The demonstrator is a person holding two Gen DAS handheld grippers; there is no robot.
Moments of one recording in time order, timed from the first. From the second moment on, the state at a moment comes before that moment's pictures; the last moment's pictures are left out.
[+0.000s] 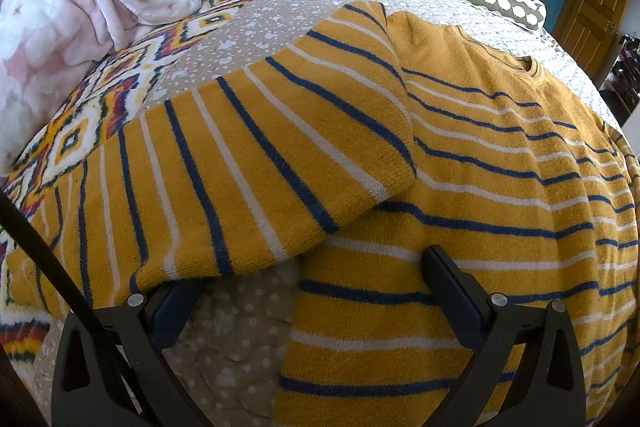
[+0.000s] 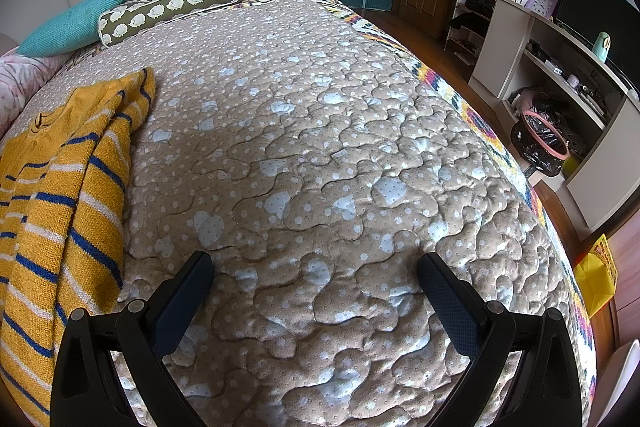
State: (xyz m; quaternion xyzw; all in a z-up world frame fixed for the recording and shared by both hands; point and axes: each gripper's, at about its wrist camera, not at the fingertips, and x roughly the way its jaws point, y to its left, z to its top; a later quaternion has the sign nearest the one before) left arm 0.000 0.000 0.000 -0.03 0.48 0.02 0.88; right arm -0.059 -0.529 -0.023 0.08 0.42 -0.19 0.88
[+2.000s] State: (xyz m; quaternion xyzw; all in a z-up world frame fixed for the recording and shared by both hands) left arm 0.000 0.000 0.000 -0.03 0.48 0.02 0.88; right arm -0.059 -0.529 -0.023 0.08 0.42 -0.19 0.88
